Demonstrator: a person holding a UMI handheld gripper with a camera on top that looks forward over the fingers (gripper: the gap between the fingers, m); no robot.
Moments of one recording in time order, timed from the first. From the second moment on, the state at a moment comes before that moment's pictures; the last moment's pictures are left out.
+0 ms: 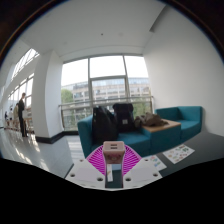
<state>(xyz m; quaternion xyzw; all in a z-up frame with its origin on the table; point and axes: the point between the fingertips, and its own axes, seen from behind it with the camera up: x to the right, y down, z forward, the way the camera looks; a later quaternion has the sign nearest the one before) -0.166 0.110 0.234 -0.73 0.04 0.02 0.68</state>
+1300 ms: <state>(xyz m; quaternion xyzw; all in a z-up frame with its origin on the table) 0.098 0.060 0.056 -0.86 0.09 -0.05 0.49</state>
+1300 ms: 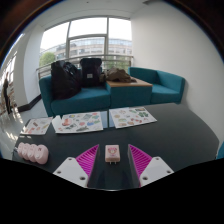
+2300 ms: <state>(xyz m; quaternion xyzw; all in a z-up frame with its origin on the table) -0.091 -0.186 0.252 -0.81 0.00 0.02 0.59</state>
